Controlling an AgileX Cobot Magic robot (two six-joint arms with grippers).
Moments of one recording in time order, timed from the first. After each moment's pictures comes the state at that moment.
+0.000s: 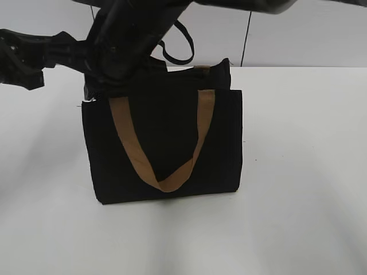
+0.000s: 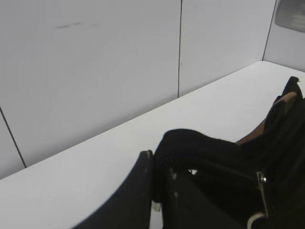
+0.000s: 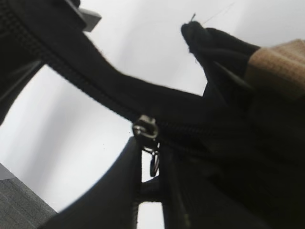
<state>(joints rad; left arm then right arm) -0.06 1.44 -0.65 0.97 -0.77 -0.62 0.80 2.04 -1.78 0.24 0.75 0.32</state>
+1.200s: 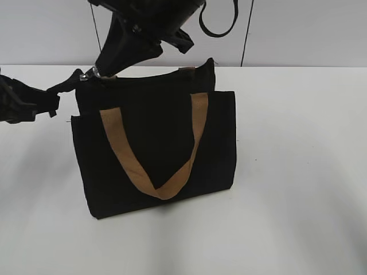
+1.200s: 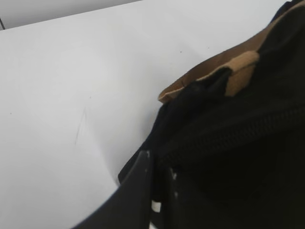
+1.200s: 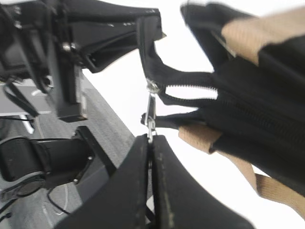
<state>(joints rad) -0.06 1.36 -0.66 1.66 -0.54 -1.44 0.58 2.02 -1.90 0.76 1.19 -0.16</state>
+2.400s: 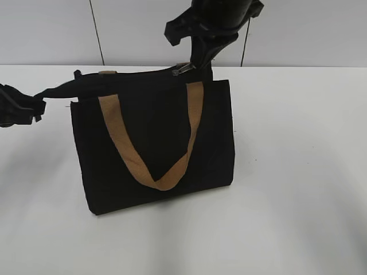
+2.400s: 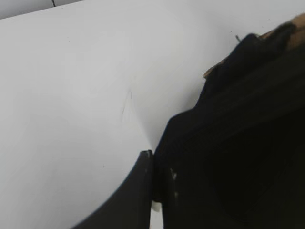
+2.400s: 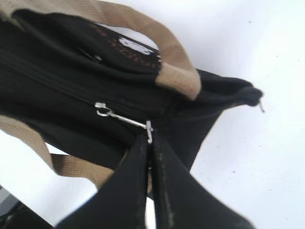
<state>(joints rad) -0.06 1.38 -0.65 1.74 -0.39 -1.52 0.57 1.98 -1.90 0.10 1.21 -0.11</state>
